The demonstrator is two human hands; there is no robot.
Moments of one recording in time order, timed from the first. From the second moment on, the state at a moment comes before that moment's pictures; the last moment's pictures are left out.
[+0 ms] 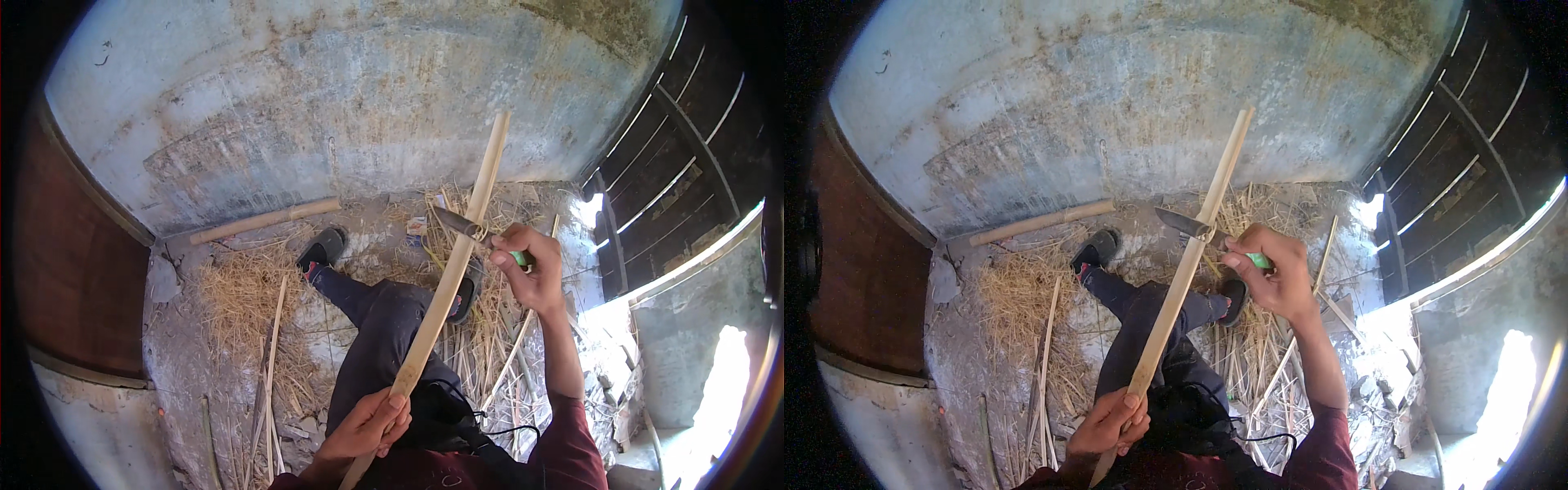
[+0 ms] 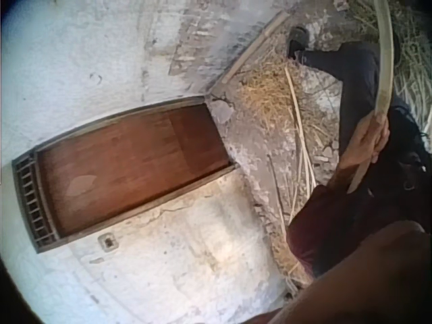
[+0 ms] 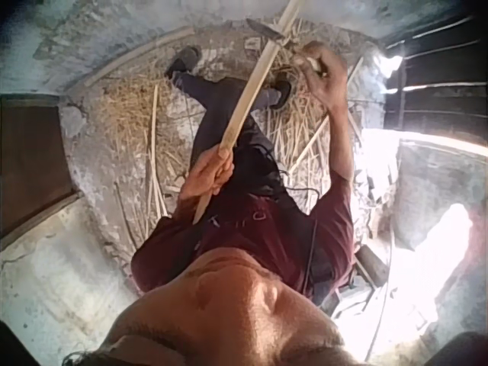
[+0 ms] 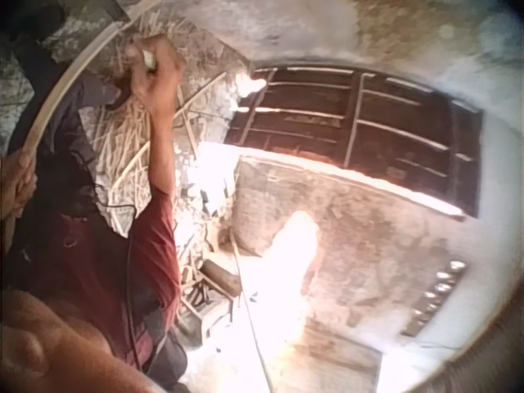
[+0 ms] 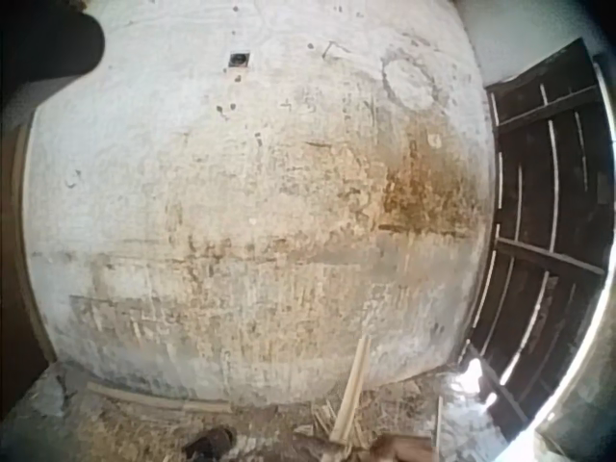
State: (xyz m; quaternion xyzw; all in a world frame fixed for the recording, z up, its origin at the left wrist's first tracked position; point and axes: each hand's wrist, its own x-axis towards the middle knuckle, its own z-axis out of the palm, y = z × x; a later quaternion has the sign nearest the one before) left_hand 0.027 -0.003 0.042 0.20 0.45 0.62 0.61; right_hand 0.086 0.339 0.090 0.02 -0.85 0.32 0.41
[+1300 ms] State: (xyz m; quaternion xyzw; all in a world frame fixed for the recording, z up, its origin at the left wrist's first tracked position) left_hand 0.029 -0.003 0.043 0.19 0.49 0.58 0.62; right_hand 0.058 0.433 0.096 -0.05 -0.84 0.36 0.41
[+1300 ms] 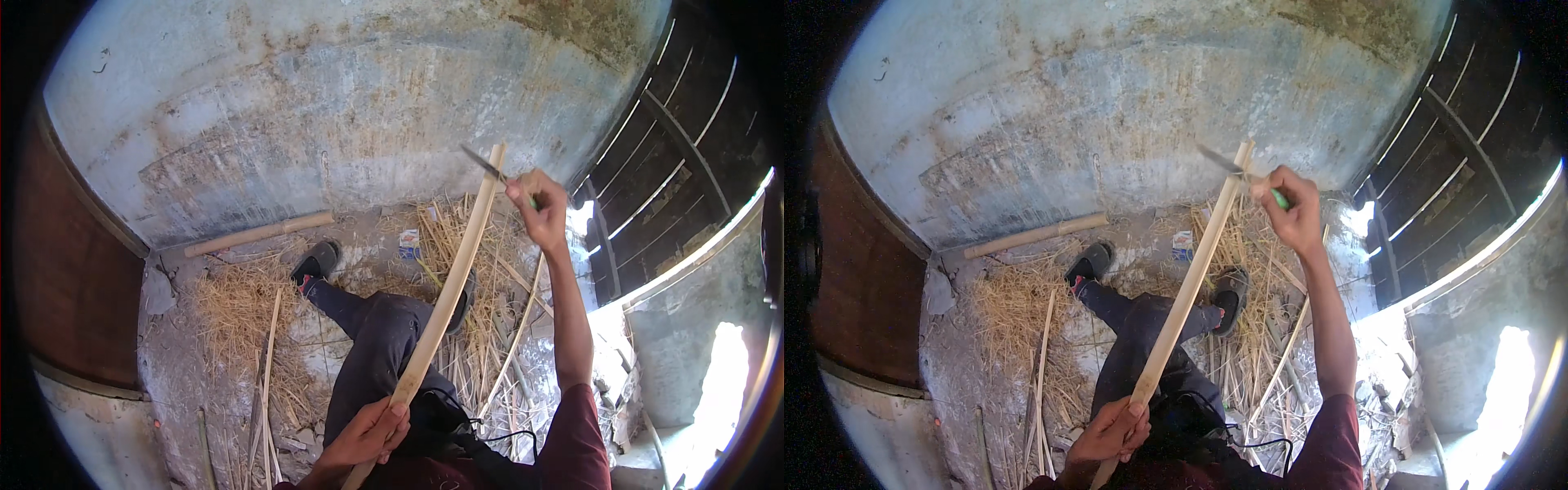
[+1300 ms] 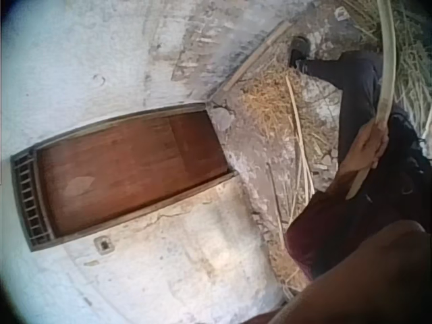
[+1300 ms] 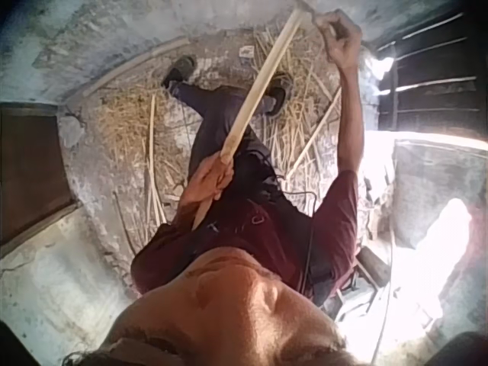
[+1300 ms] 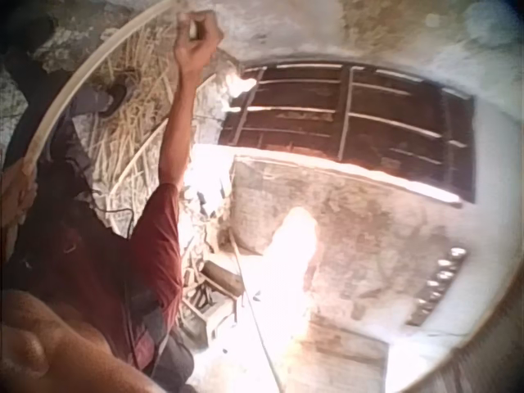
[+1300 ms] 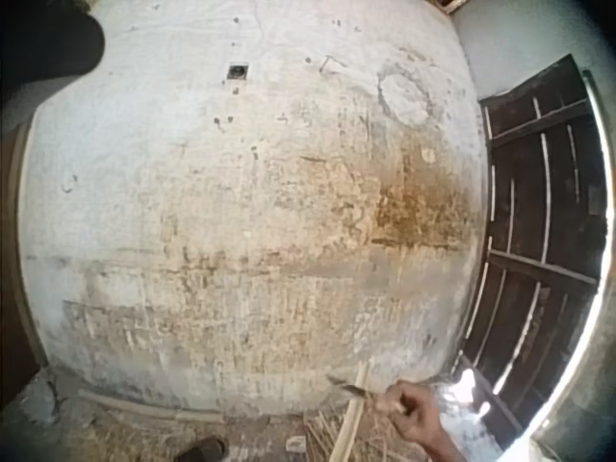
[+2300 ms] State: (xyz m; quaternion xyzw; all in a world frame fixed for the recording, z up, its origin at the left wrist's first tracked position) left_hand -0.003 -0.015 0.024 0.18 0.58 0.61 0.51; right_hand 0.181 0.545 -0.041 -0.45 -0.88 0.15 -0.06
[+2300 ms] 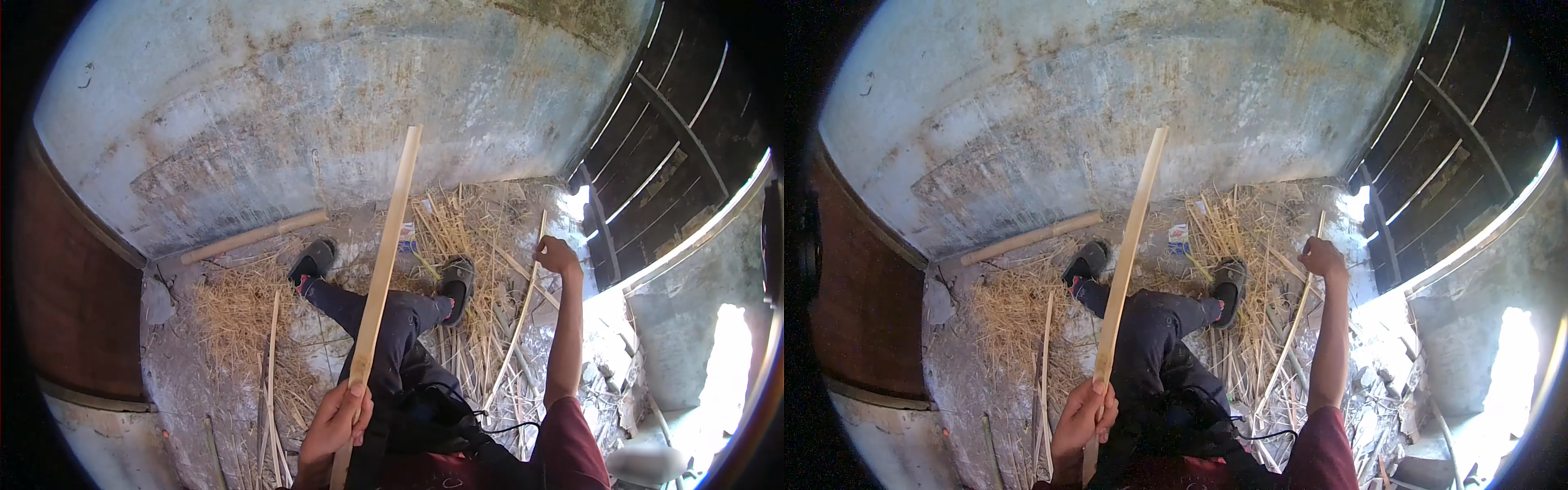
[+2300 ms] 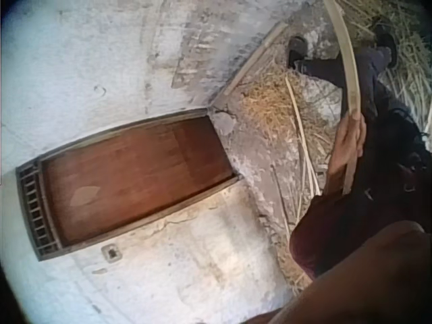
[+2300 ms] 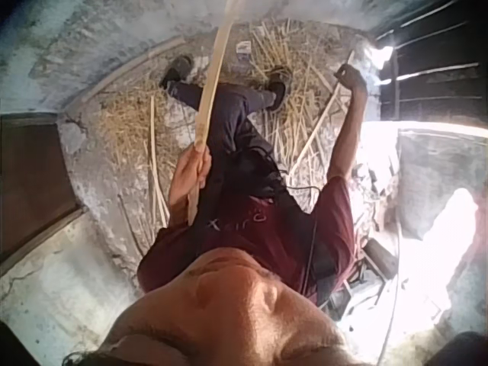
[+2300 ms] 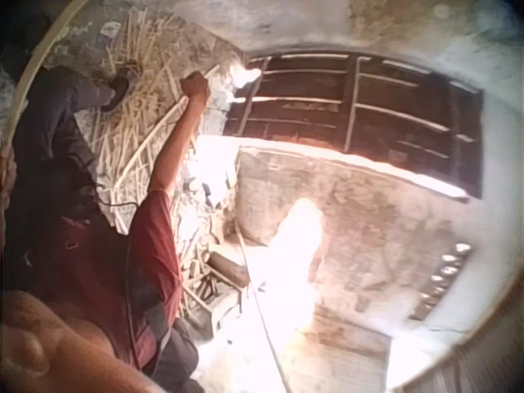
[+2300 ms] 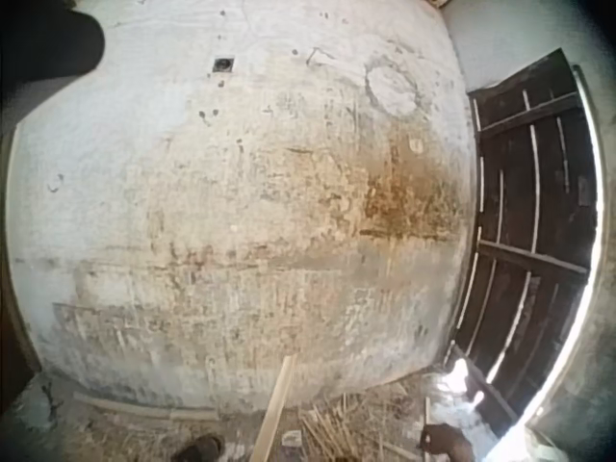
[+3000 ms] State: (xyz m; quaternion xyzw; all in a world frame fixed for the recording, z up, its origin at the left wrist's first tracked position) left_hand 0.002 0.006 0.041 0.19 0.45 0.63 0.61; right_hand 0.116 0.275 0.057 -0.03 -0.84 0.43 0.34
